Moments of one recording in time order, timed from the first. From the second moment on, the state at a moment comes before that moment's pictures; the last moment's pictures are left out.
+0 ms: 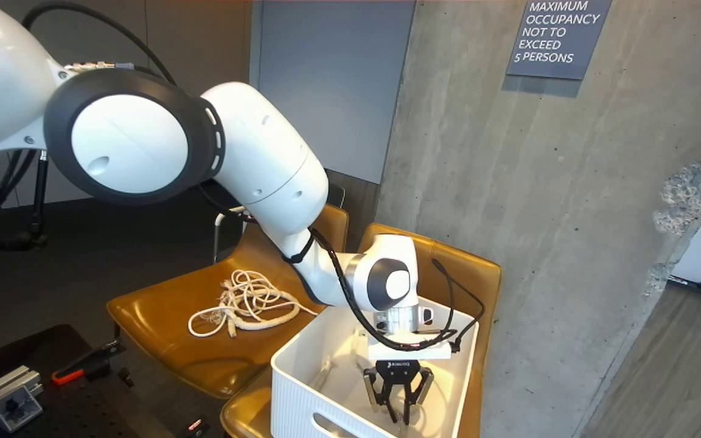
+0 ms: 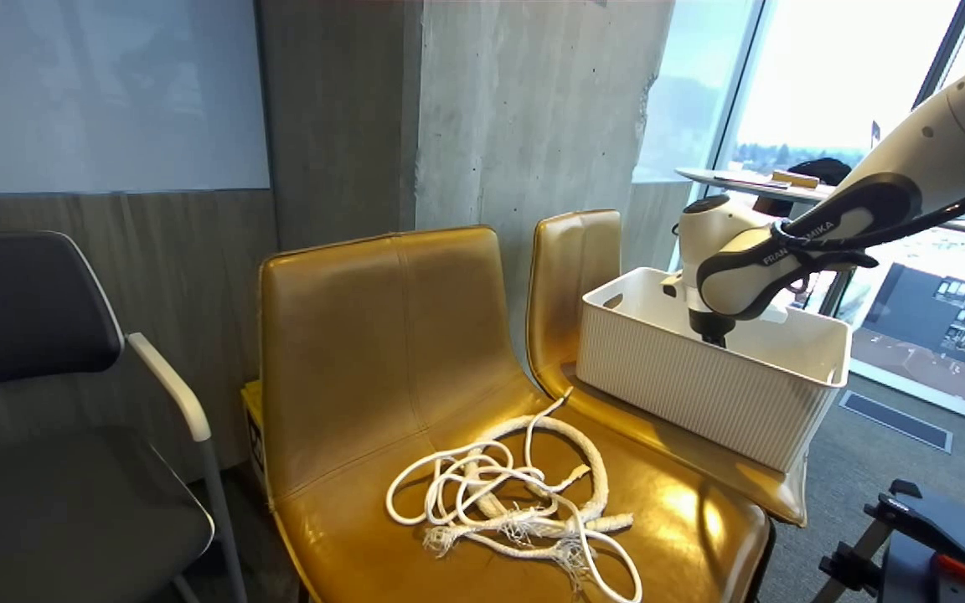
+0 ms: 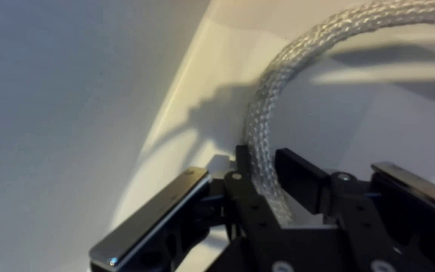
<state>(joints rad) -0.29 1.05 -0.14 -1.32 -0.40 2.27 -0.65</state>
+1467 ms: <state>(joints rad) -0.04 0.80 -0.14 -1.28 -0.53 2.26 -0.53</state>
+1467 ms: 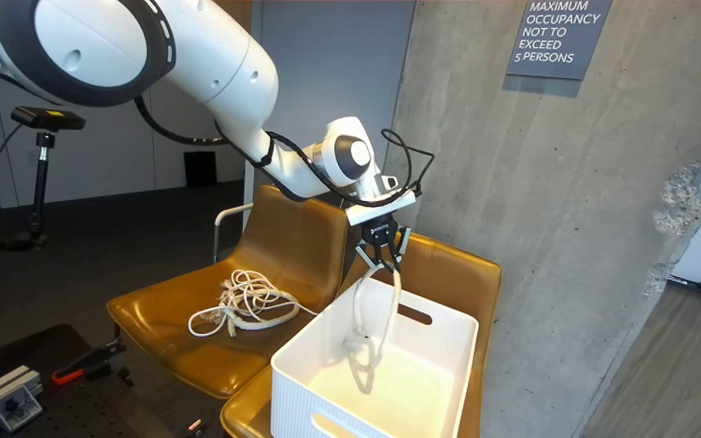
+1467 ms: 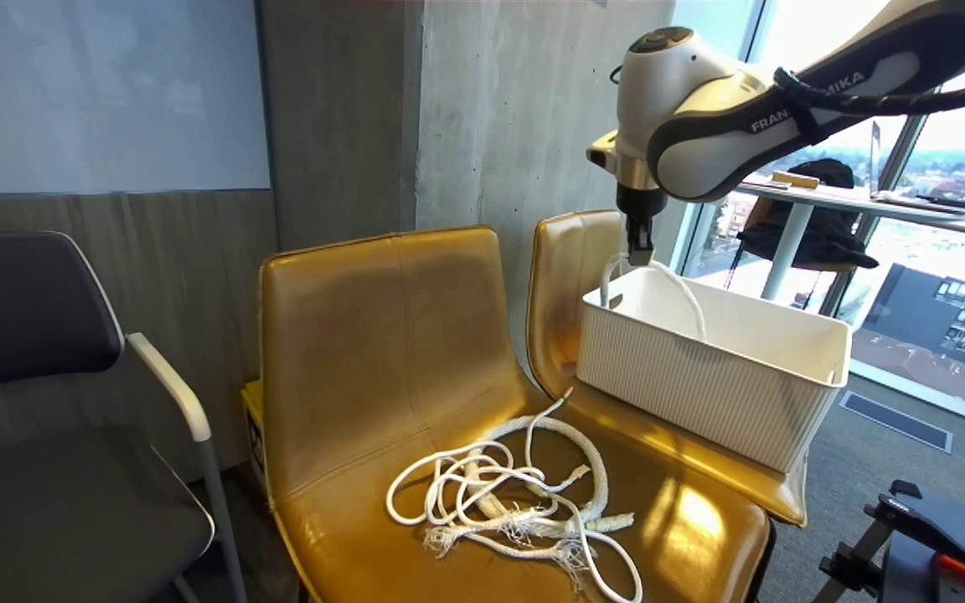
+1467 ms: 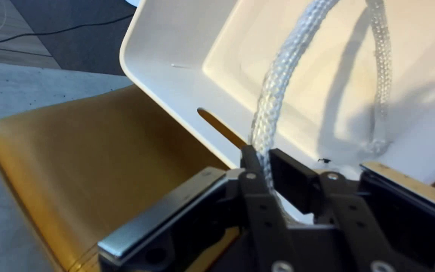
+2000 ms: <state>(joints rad) 0.26 0.66 -0.10 -1.41 -0.76 2.25 -0.23</state>
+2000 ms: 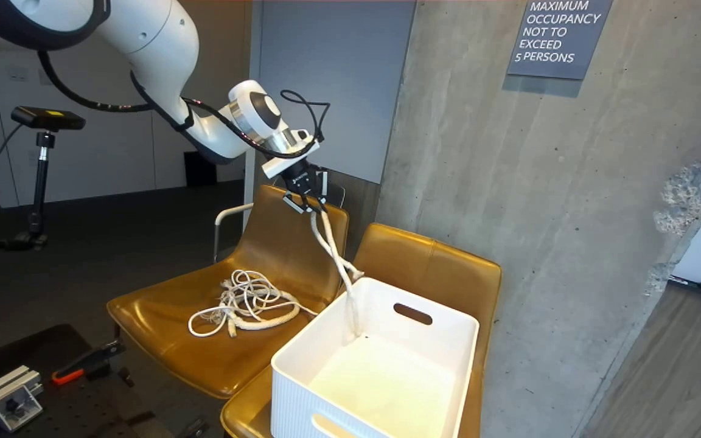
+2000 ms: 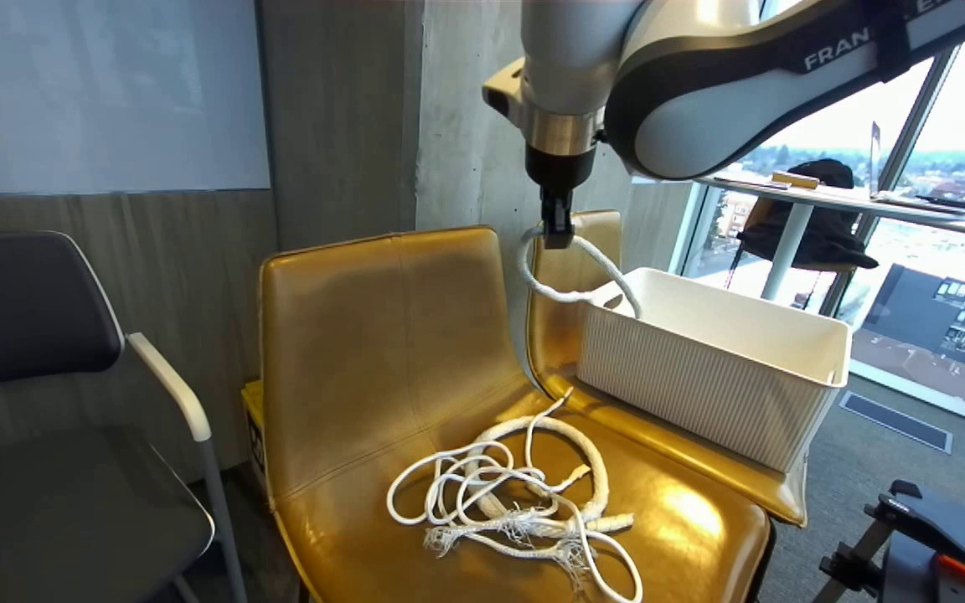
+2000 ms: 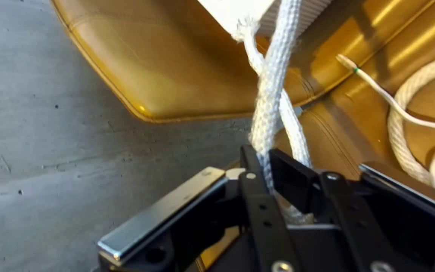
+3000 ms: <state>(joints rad) 0.56 0.79 0.08 -1.29 -0.80 1.94 0.08</state>
